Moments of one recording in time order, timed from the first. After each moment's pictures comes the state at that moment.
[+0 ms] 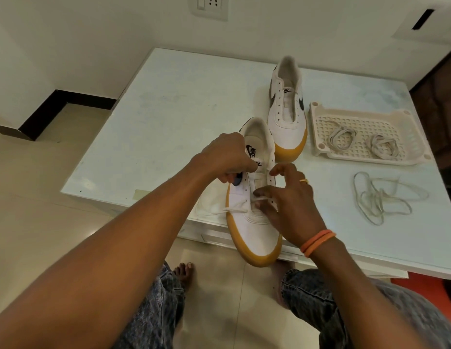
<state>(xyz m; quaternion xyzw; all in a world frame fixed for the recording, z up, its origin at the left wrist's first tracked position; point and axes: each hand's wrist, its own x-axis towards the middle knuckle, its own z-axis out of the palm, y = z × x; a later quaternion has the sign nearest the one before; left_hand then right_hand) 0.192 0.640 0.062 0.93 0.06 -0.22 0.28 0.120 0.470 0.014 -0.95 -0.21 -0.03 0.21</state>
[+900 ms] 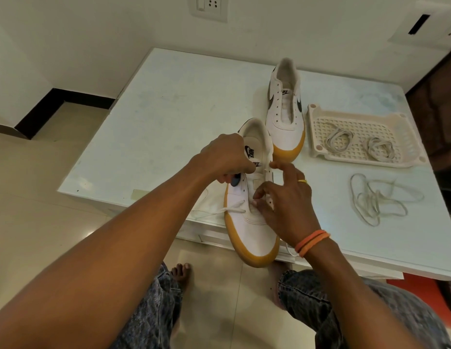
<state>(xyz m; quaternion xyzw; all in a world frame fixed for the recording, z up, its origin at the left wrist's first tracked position) 0.191 0.639 0.064 0.93 0.05 -0.22 0.27 0.121 0.475 0.011 -0.96 -0.17 -0.01 0.23</state>
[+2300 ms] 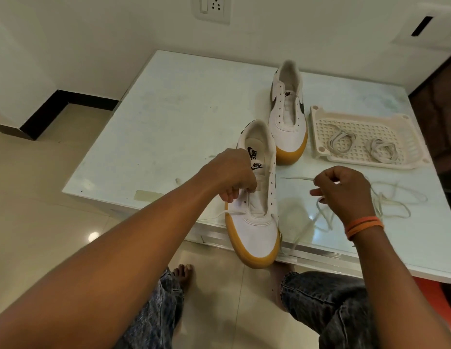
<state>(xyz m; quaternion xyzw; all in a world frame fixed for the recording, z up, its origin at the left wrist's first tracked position) 0.173 0.626 0.069 0.90 0.09 -0.34 0.26 0.158 0.409 0.030 -0.88 0.10 0.00 0.47</state>
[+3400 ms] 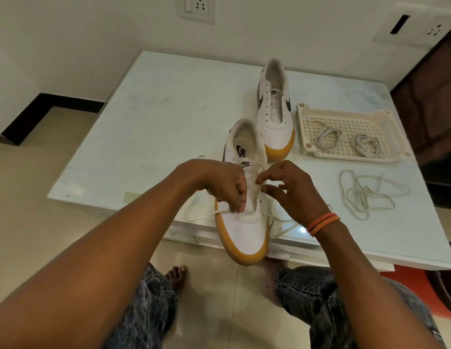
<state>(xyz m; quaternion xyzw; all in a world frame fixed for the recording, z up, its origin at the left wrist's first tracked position) 0.170 0.638 0.068 0.85 -0.17 -0.44 0.24 0.152 0.441 0.009 -0.91 -0.22 0.01 0.36</state>
